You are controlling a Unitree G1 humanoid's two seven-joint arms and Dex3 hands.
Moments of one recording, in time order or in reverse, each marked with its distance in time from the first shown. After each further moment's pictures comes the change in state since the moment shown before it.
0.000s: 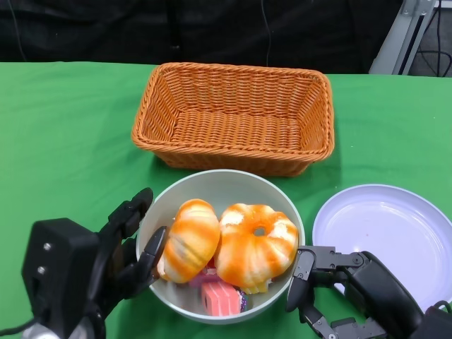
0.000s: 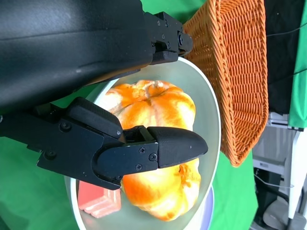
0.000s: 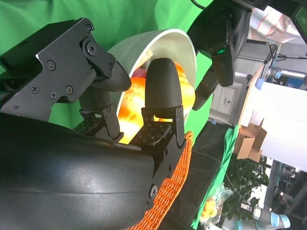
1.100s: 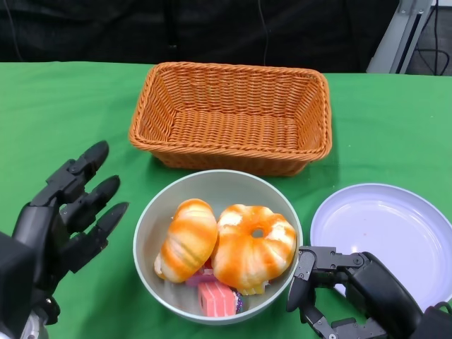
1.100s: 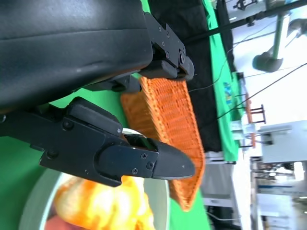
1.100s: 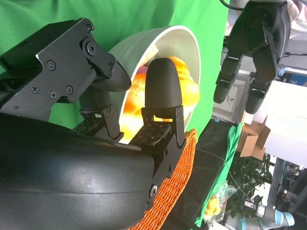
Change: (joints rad) left arm -0.025 0.050 0.169 0.077 -0.045 -0.376 -0.017; right arm 0.000 0.000 -0.001 0.008 -0.005 -0.001 -0.008
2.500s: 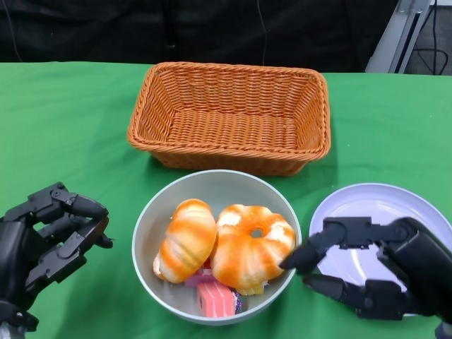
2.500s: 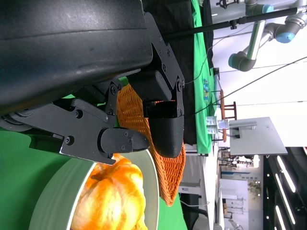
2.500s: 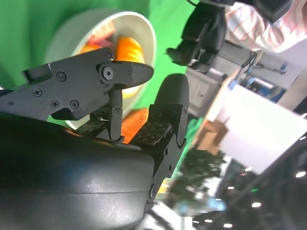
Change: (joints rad) left arm -0.081 -0.002 0.109 0.354 -0.145 -0.293 -0.241; right arm 0.023 -0.129 -0.078 -0.485 0.022 0.130 0.063
